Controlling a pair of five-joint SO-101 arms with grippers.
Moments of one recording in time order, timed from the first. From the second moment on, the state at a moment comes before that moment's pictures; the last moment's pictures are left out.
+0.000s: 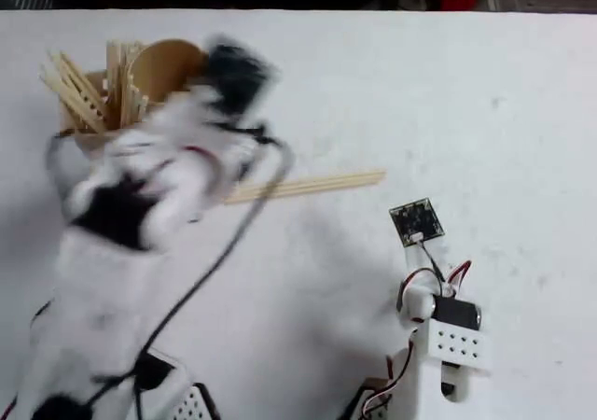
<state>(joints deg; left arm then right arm) 17.7 -32.2 12.6 68.6 -20.0 9.8 -63.3 86.5 50.8 32.0</state>
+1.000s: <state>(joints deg) 19.7 51.0 -41.0 77.7 -36.9 10.7 -101.3 94.6 68.6 32.0</state>
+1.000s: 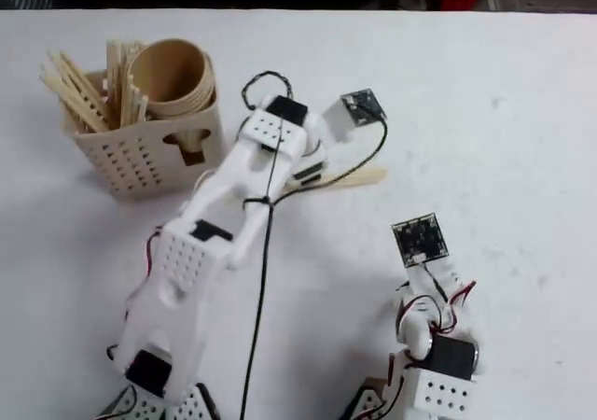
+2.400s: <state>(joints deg) 17.5 38.0 -93.4 102.3 -25.5 10.6 -102.9 94.9 68.7 32.0</state>
